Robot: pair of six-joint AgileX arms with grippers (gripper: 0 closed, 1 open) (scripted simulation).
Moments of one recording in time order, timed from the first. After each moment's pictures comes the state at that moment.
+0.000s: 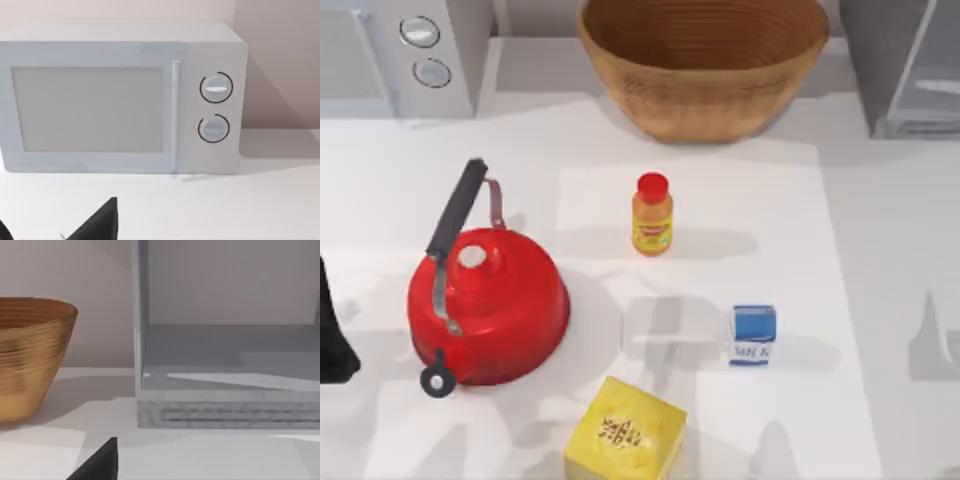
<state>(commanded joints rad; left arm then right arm) 0.00 0.00 0.00 0.00 0.00 0.00 0.00 0.00 0.00 0.00 0.00 0.00</state>
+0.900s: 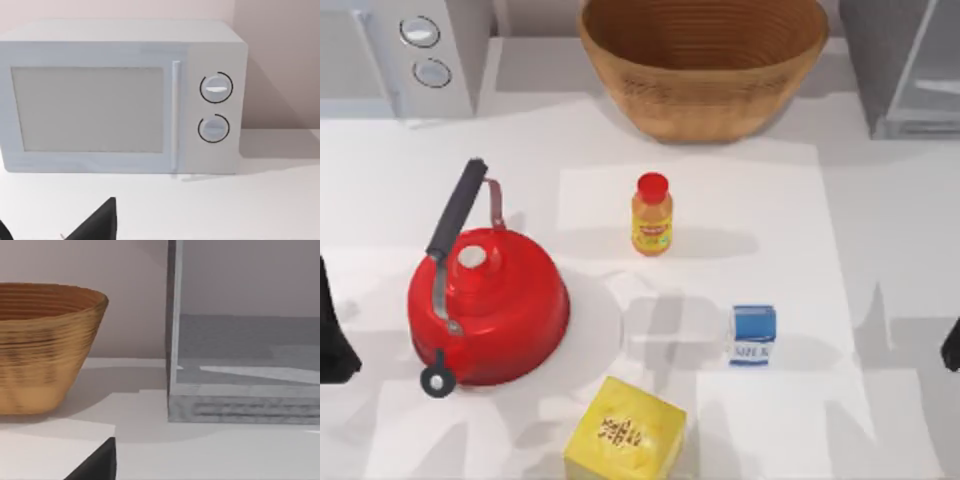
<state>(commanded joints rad) 0.00 0.00 0.00 0.00 0.00 0.00 0.53 0.46 0.01 0.42 0.54 0.00</state>
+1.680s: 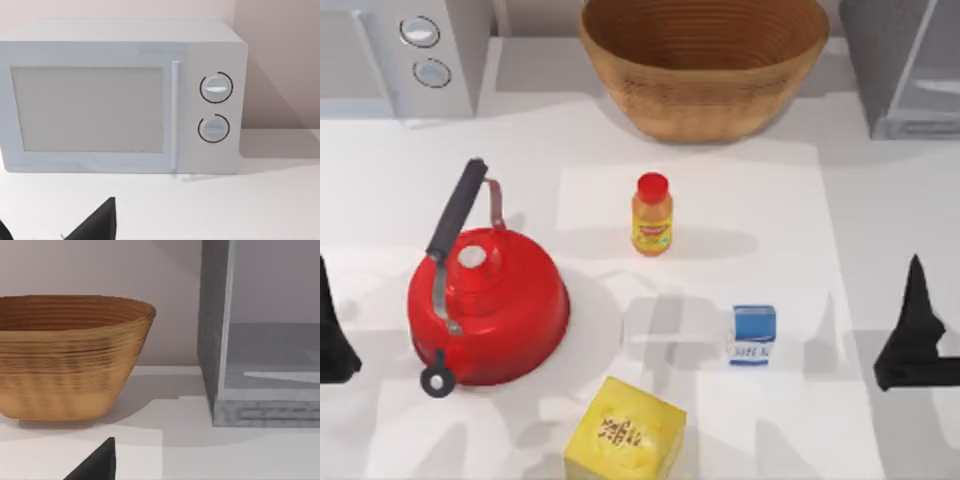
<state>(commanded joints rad) 0.00 0.00 0.00 0.00 0.00 0.00 0.92 0.77 0.02 0.73 0.93 0.02</state>
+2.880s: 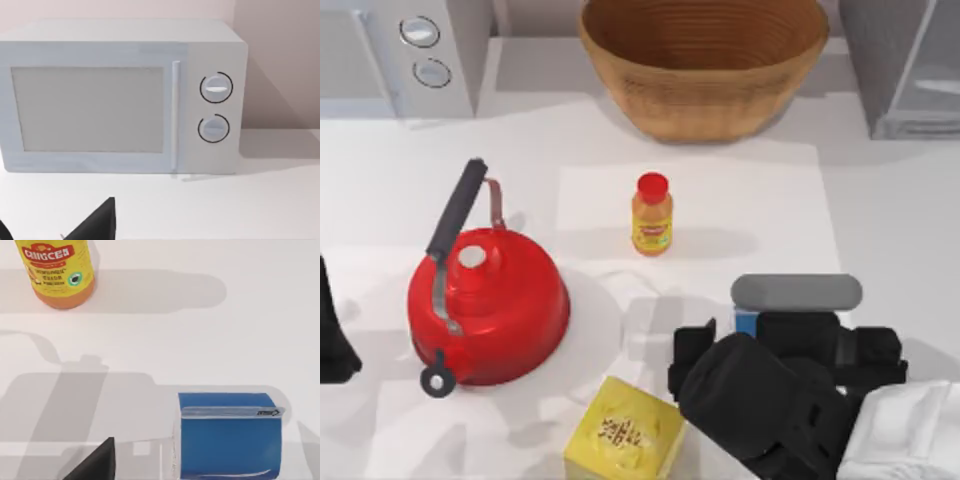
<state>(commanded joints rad) 0.00 0.00 0.00 0.00 0.00 0.00 1.08 1.60 0.66 -0.05 0.83 0.83</state>
